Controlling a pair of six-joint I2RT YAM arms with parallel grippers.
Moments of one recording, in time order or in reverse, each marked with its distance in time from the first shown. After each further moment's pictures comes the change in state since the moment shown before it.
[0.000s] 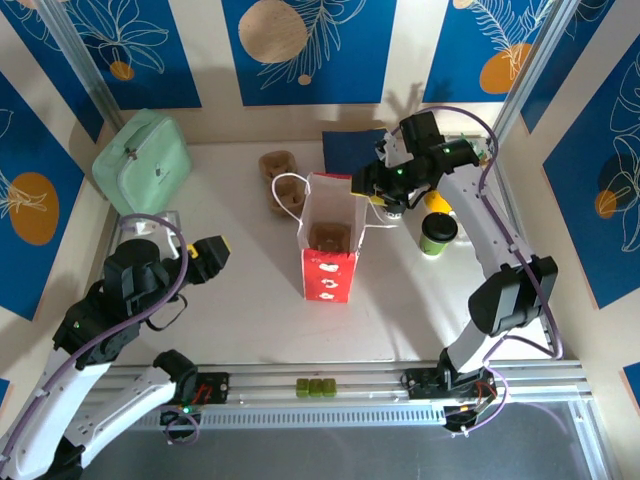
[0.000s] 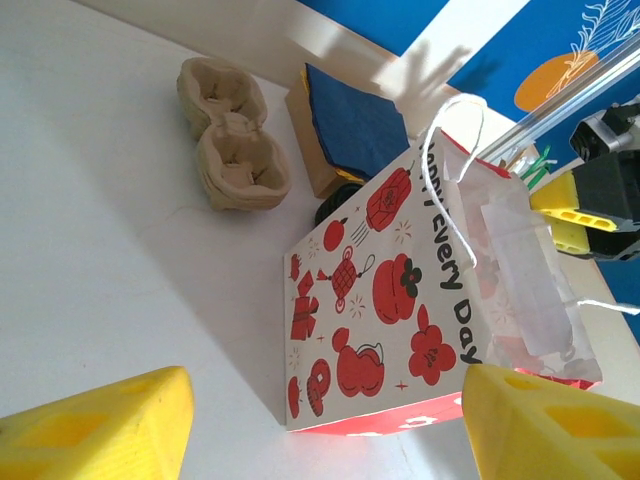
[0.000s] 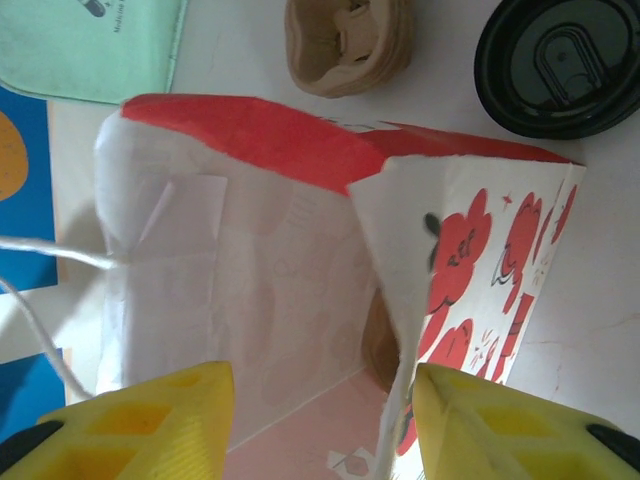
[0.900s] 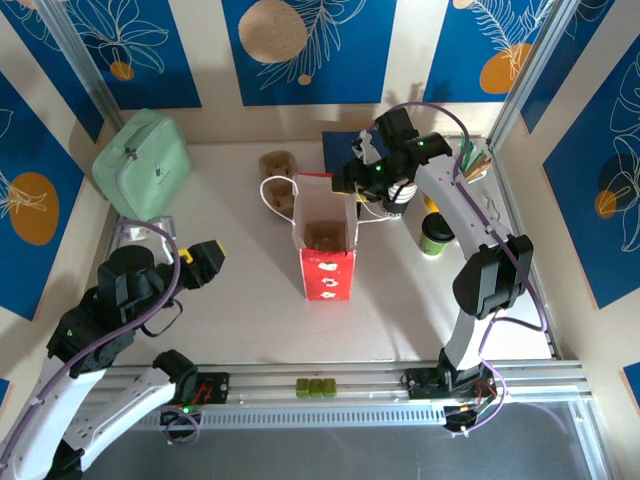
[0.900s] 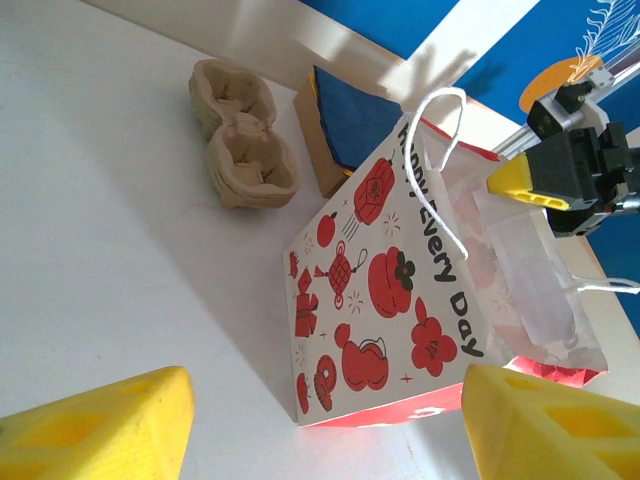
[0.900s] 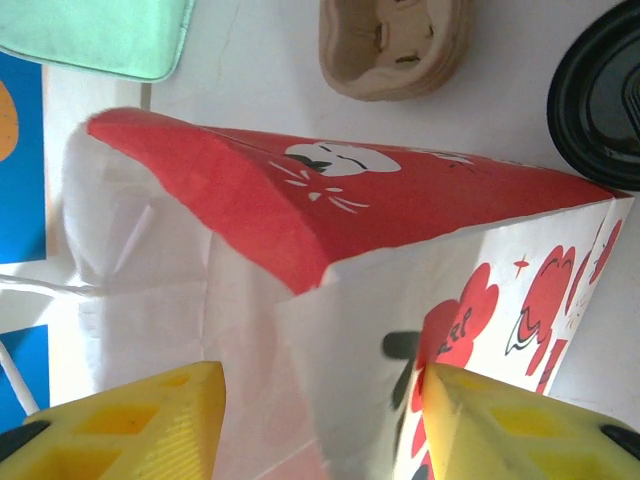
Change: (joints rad) left arm 0.000 -0.038 -0.003 -0.032 -0.015 -0.003; right arm 0.074 0.134 0.104 0.034 -0.021 -0.042
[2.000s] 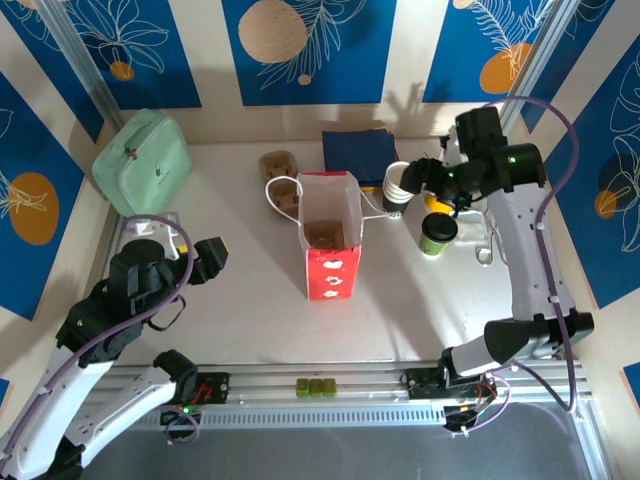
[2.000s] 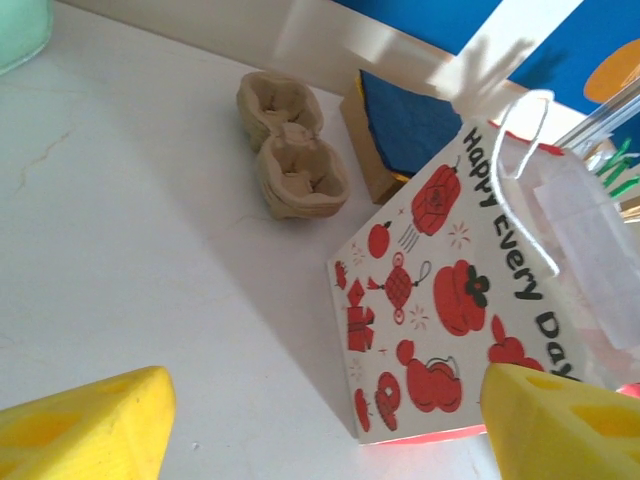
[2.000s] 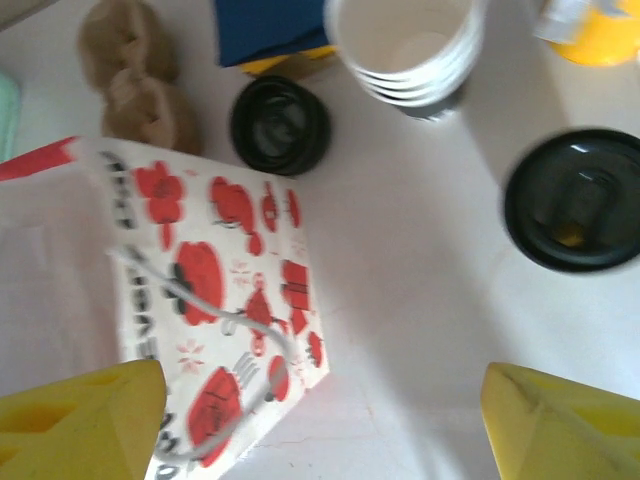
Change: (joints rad) left arm 0.000 0.047 -0.015 0.001 -0.094 0.082; right arm -0.245 -0.359 -0.021 -0.336 0.407 0.022
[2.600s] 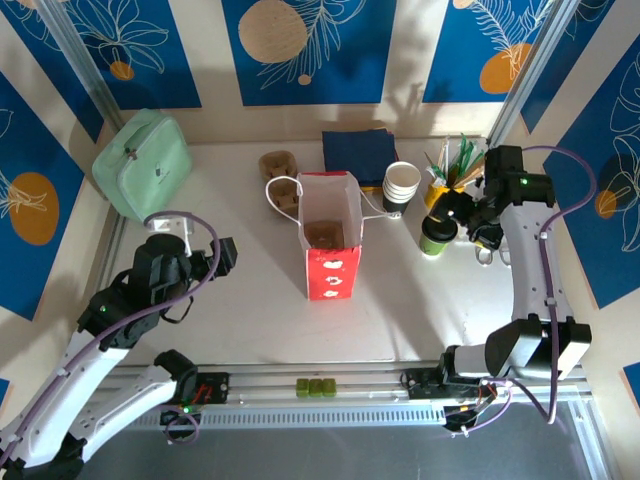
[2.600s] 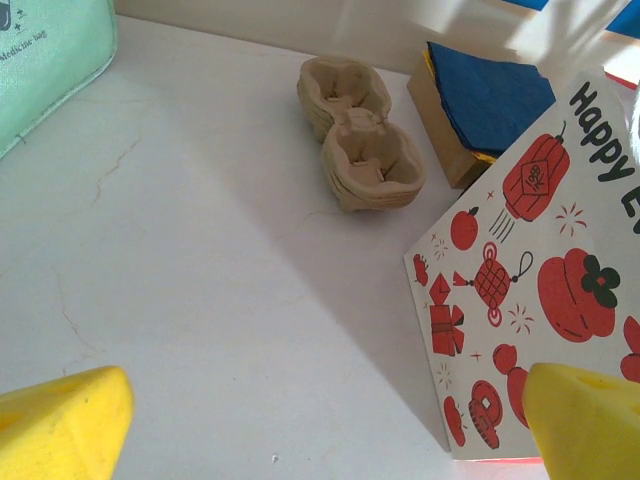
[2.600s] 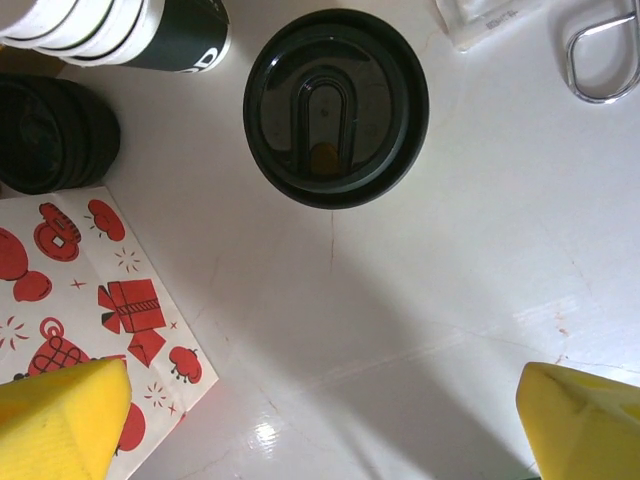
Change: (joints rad) left arm 0.000 0.051 -0.068 0.042 -0.093 0.099; right arm -0.225 -0.087 -0.359 0.073 0.048 0.000
